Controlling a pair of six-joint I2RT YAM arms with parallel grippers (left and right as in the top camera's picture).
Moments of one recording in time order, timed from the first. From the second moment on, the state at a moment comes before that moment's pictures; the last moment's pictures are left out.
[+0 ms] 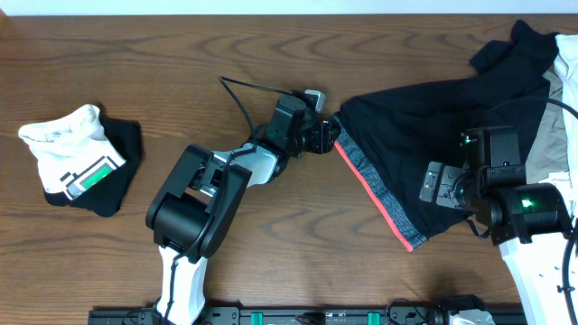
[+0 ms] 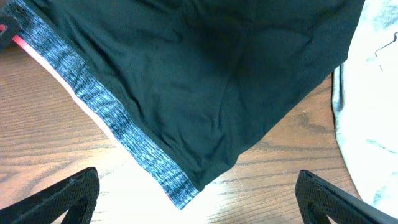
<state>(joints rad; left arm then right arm) -0.50 2.10 1.06 0.37 0.36 -0.43 0.12 1.07 1.05 -1.12 0.15 0.32</state>
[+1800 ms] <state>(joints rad) 0.00 1.83 1.04 -0.67 0.57 -0.43 0.12 1.07 1.05 -1.10 0.15 0.32</state>
